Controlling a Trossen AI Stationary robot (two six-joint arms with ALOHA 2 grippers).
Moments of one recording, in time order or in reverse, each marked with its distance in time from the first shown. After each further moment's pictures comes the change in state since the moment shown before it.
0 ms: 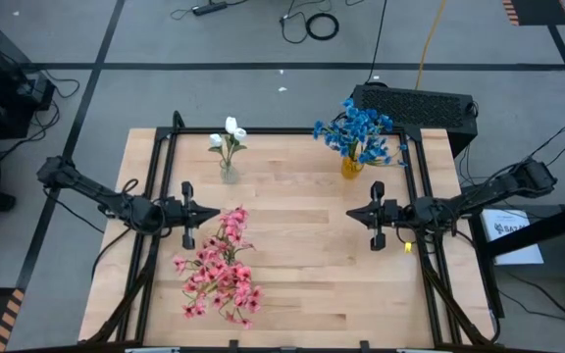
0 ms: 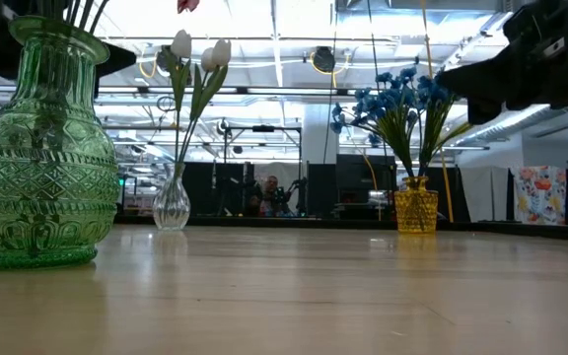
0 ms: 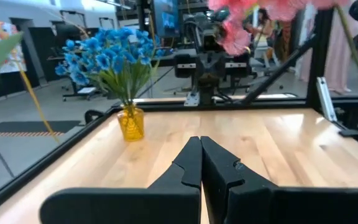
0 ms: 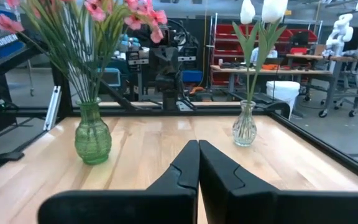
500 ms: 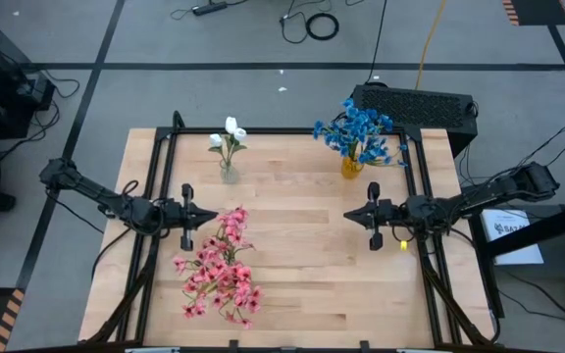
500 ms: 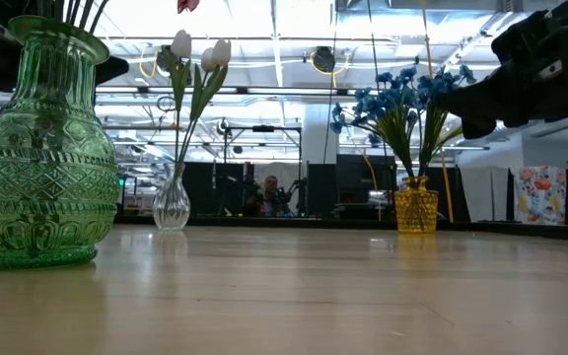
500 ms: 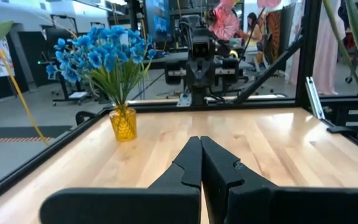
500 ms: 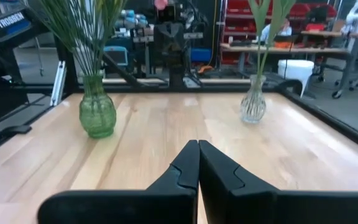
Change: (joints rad) left arm 0.000 -0.066 -0.074 0.018 0.041 0.004; right arm -0.082 0.045 -0.008 -0.041 -0.123 0.030
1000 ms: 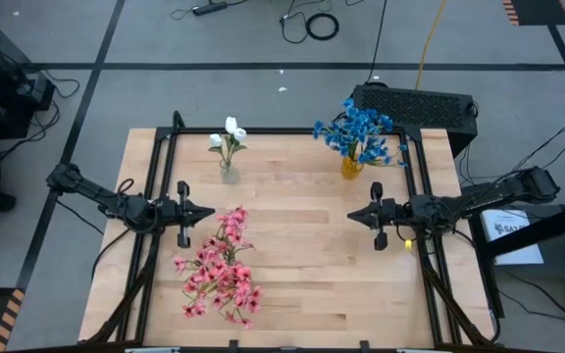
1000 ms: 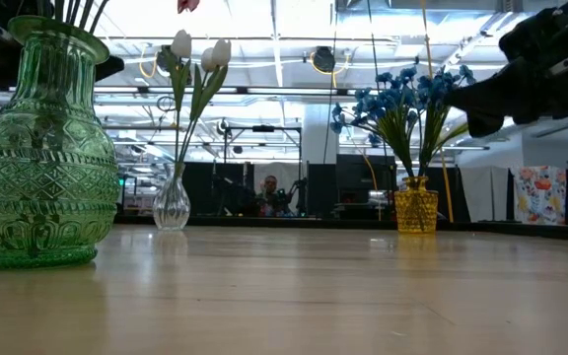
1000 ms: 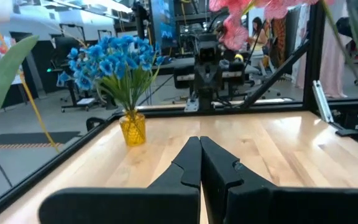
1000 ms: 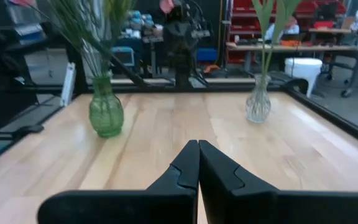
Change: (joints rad) left arm 0.000 -0.155 -0.001 -0.123 -0.021 0.041; right arm 0.002 -0.165 0.000 -0.180 -0.023 0.018
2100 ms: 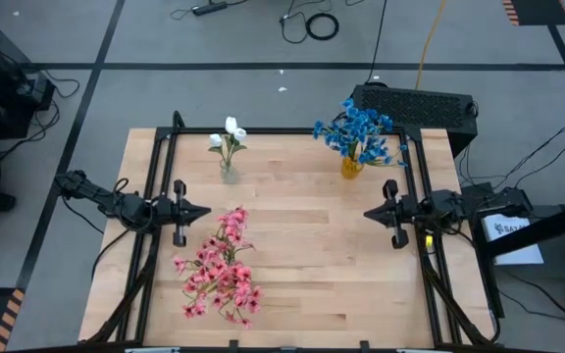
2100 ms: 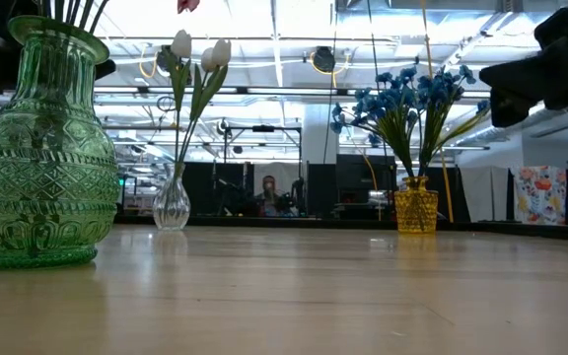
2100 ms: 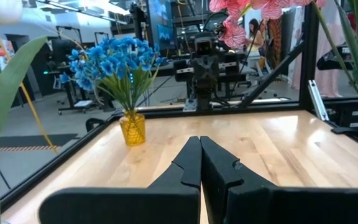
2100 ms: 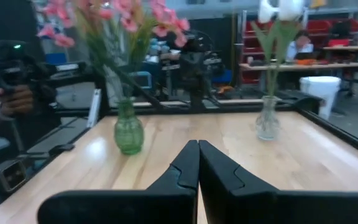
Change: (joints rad) left arm 0.001 -0.215 -0.002 -0.218 0.015 0.003; right arm 0.000 -0.646 0.001 -0.551 -0.062 0.024
